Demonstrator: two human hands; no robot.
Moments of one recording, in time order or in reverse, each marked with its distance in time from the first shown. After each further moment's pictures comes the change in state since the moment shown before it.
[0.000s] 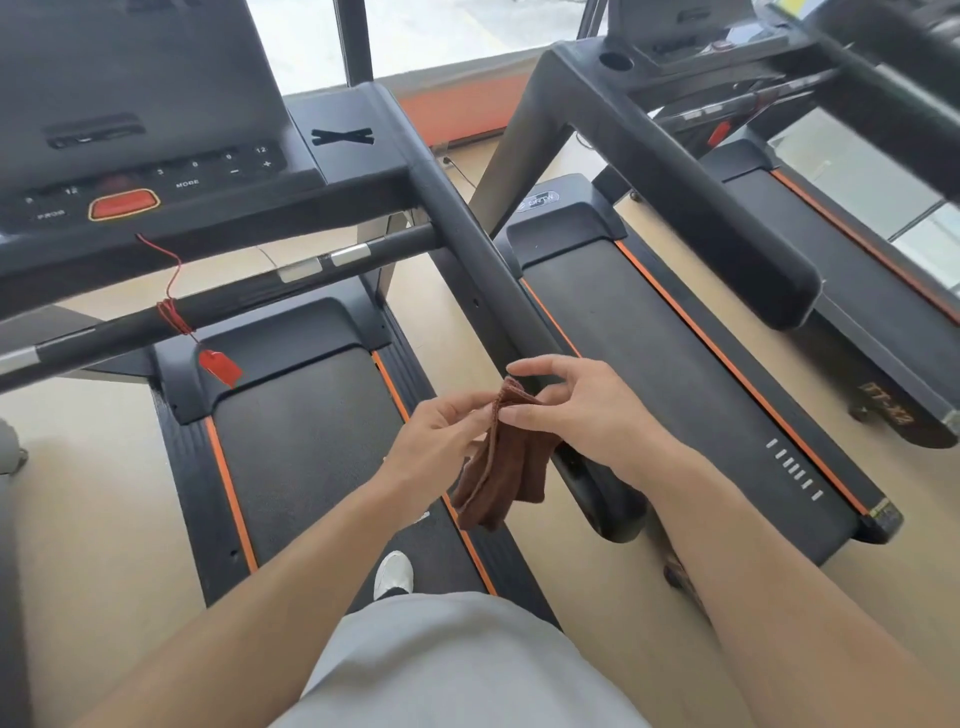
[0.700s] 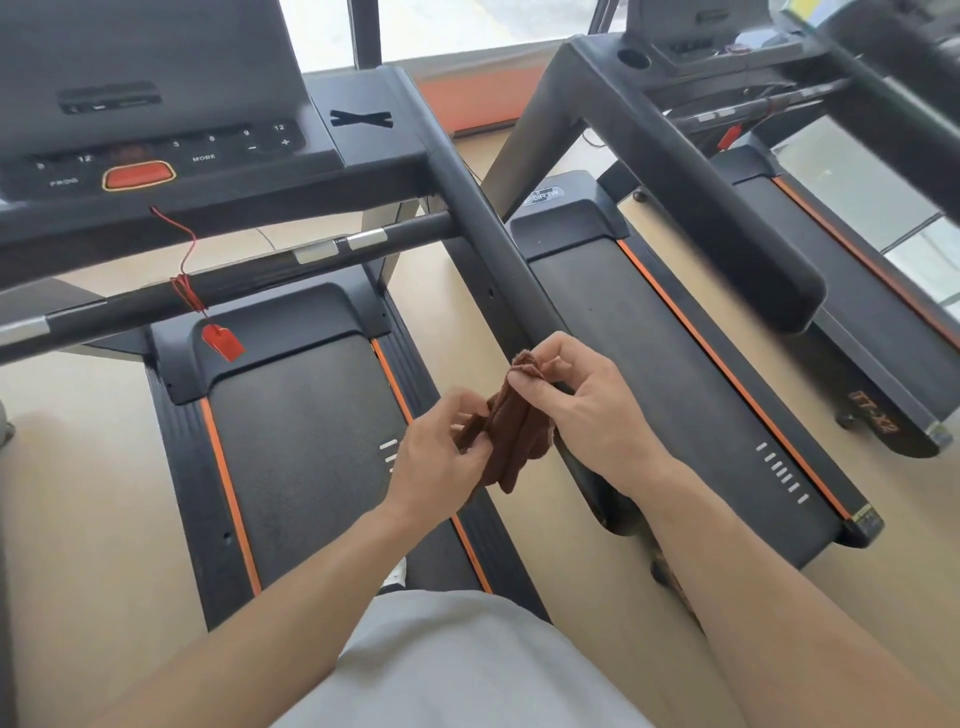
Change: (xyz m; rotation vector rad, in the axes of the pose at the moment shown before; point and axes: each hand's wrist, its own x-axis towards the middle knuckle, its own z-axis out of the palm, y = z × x) left_hand -0.008 -0.047 -0.014 0.508 0.278 0.265; right_hand -0.005 -0.006 0.029 -0.004 0.148 -0.260
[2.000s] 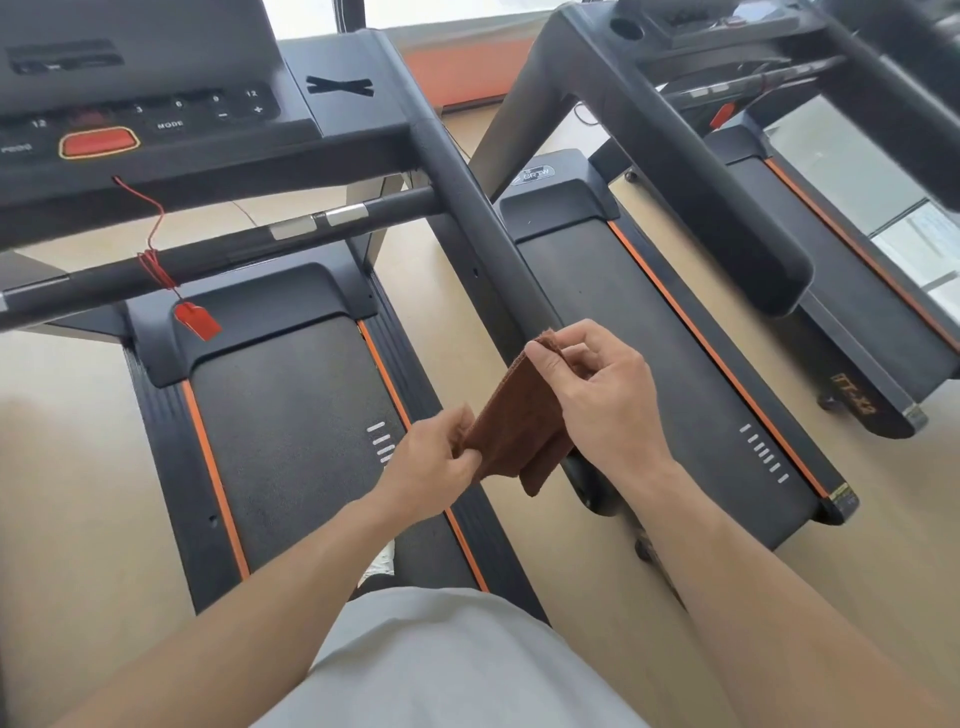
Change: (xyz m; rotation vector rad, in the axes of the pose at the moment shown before) left_hand -0.004 -0.018 0.010 0.056 -0.245 -0.054; right_hand -0.016 0.007 -0.007 -0.061 0.309 0.060
